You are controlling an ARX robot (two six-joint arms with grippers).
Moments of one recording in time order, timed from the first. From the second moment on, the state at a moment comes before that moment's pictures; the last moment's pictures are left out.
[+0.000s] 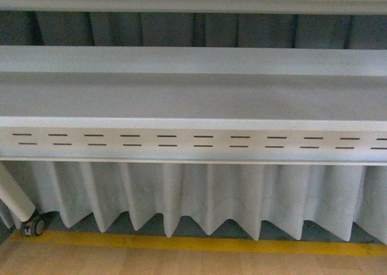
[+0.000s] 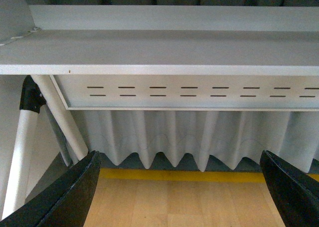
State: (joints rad) left arm 0.00 0.01 0.01 0.00 0.00 0.00; right arm 0.01 0.00 0.01 0.00 0.00 -0.01
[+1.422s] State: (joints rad) left arm 0.00 0.01 0.01 0.00 0.00 0.00; right arm 0.01 0.00 0.01 0.00 0.00 -0.01
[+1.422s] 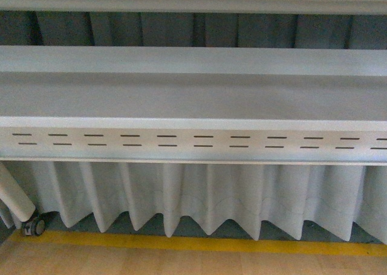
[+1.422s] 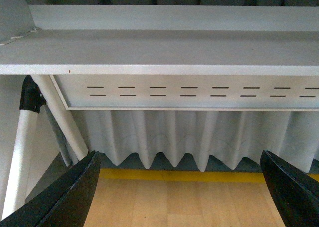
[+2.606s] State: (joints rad) left arm 0.00 0.01 0.01 0.00 0.00 0.00; right arm 0.01 0.00 0.01 0.00 0.00 -0.01
